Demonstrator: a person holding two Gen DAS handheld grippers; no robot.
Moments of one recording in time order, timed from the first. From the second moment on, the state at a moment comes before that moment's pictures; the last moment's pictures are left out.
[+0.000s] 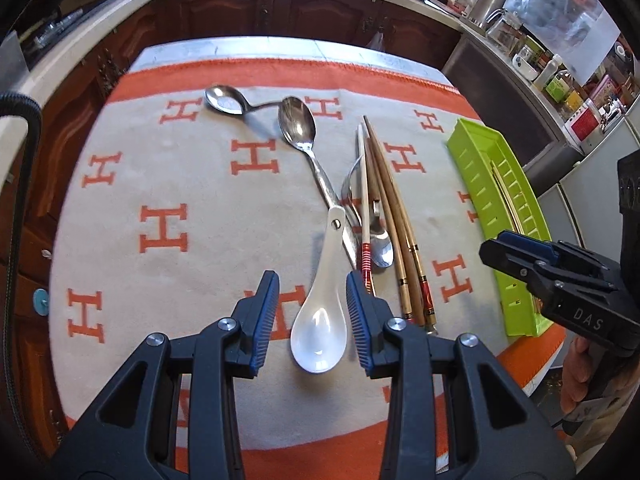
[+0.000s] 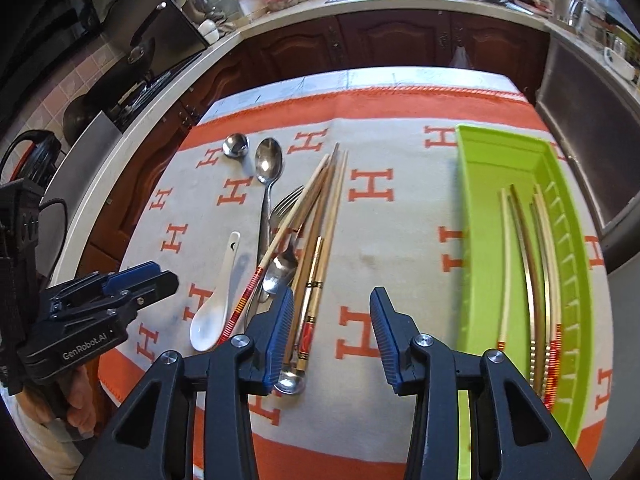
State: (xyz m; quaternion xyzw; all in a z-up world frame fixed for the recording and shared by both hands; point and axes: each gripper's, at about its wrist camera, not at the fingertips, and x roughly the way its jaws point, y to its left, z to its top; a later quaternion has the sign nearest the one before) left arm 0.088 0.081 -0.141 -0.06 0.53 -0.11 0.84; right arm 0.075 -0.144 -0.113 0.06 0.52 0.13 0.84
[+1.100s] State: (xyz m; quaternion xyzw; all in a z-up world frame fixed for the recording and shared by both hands) left arm 0.142 0.077 -0.218 -0.14 0.51 -0.27 0.81; right arm 0.129 -0.095 -0.168 0.09 0.56 0.16 0.81
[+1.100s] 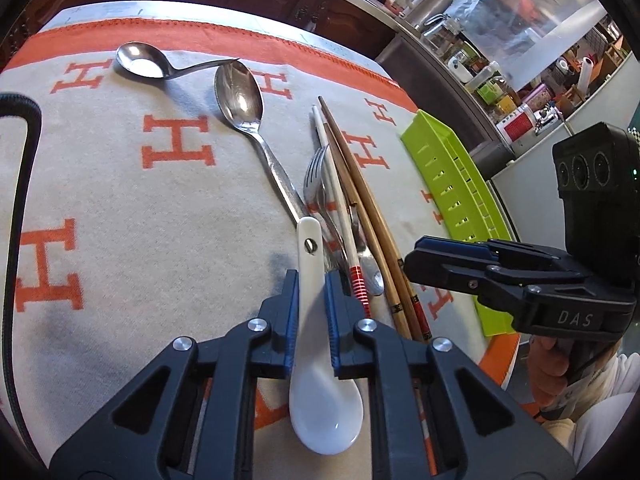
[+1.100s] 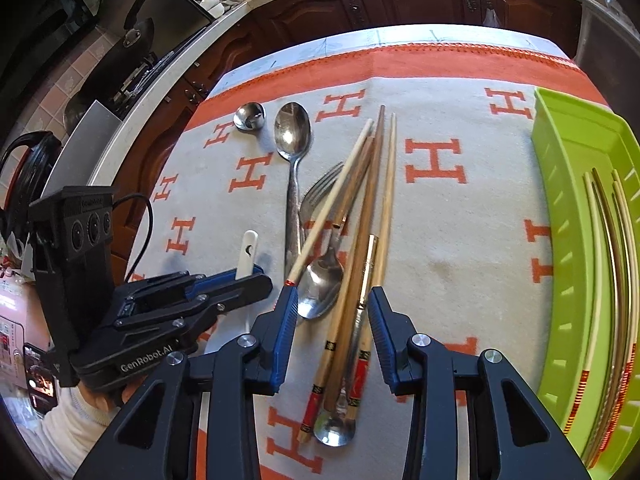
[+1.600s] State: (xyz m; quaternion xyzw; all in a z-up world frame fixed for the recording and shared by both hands) left arm 0.116 0.073 -0.208 -0.12 0.52 -0.18 0.83; right arm 0.163 -0.059 -0.196 0.11 0.58 0.17 0.79
